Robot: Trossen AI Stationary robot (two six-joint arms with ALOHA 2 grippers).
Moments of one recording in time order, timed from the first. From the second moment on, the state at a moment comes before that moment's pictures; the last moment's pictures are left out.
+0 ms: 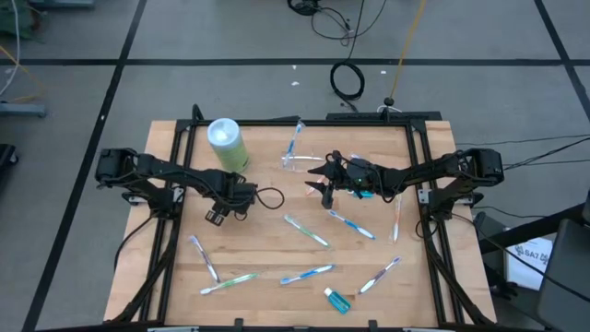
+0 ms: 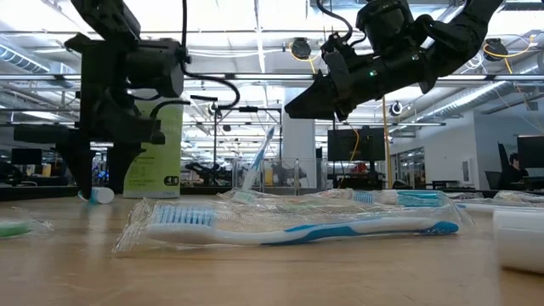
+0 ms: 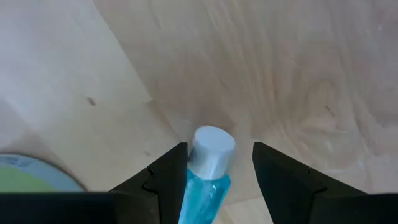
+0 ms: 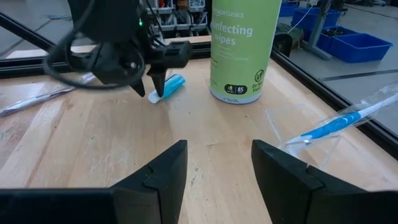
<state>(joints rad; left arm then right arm) 0.04 1.50 0.75 -0.86 -0.14 0.52 -0.14 1.54 0.64 0.65 0.08 0.04</state>
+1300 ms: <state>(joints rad) -0.02 1.60 1.19 -0.26 -0.15 0.38 -0.15 1.32 0.64 0.25 0.17 -0.02</state>
